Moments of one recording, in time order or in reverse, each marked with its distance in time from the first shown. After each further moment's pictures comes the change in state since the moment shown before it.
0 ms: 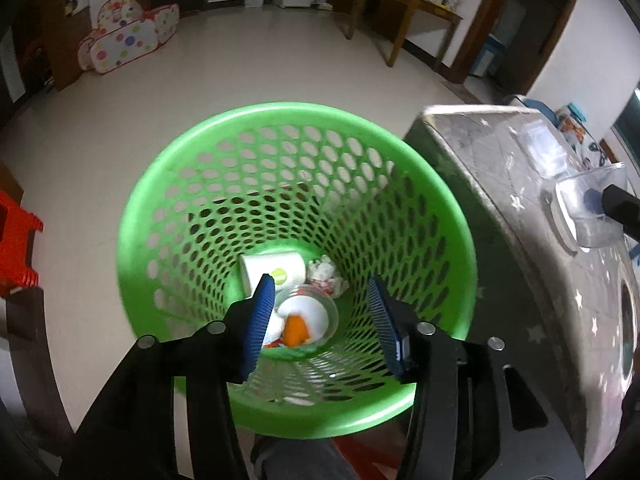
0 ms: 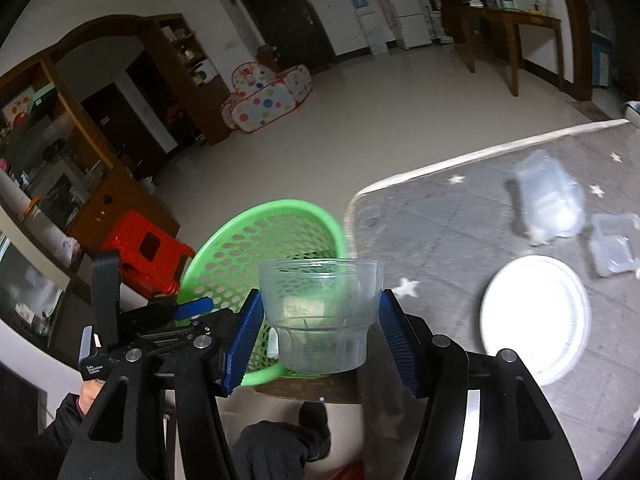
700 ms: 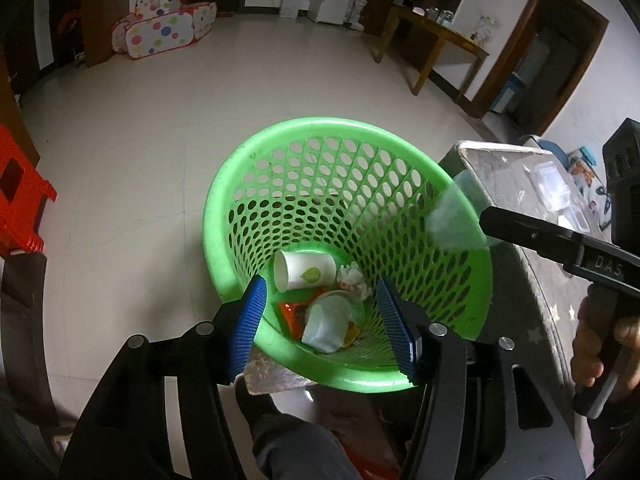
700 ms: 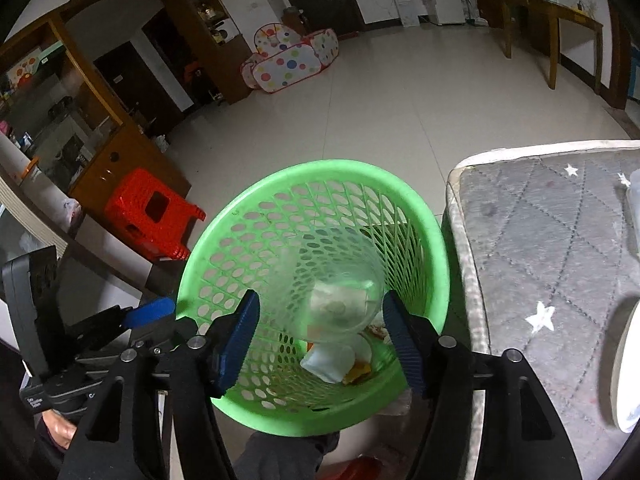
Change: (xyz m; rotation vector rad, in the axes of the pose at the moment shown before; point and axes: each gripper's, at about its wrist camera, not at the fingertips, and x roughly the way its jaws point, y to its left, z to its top) left arm -0.034 0.047 -0.021 -0.126 -0.065 0.013; right arm 0.102 0.050 0.004 -0.076 0.125 0.038
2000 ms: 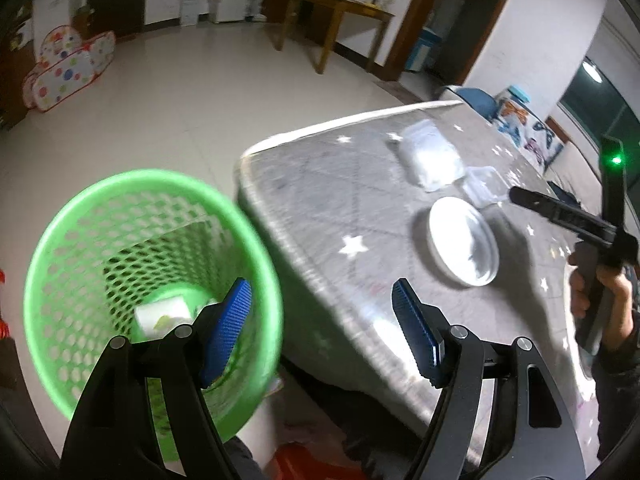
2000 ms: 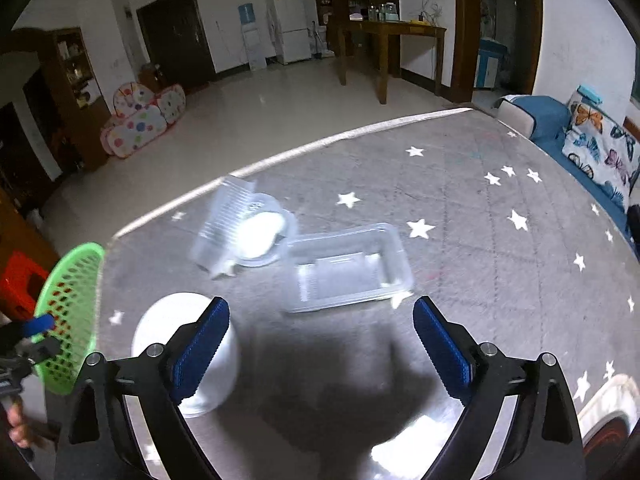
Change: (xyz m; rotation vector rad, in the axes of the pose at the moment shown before) left arm 0.034 -0.198 0.026 0.266 0.054 -0.204; right arm -0.173 -0.239 -0.034 0.210 -0.171 -0.501
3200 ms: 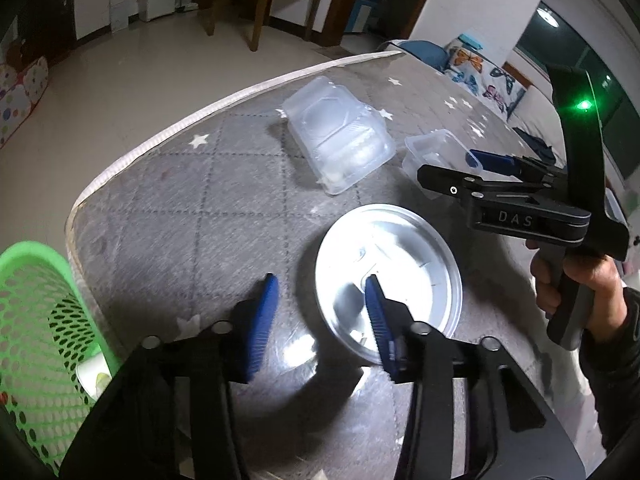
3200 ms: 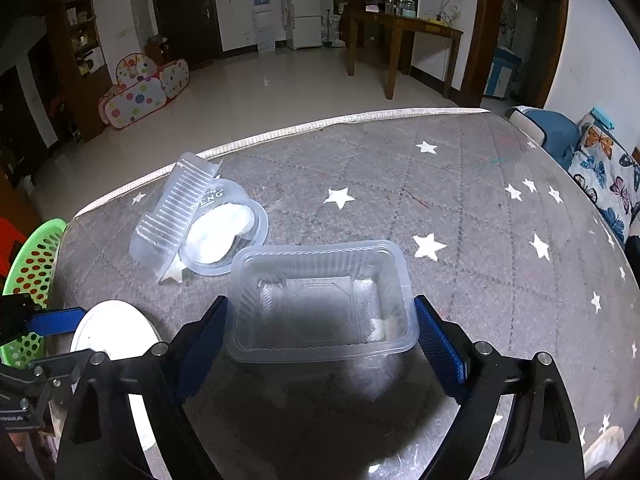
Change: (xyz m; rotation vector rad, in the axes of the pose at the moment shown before) left arm 0.094 -0.088 0.031 0.179 0.108 -0.114; right arm 0.059 -0.009 0.014 -0.096 0.040 -0.028
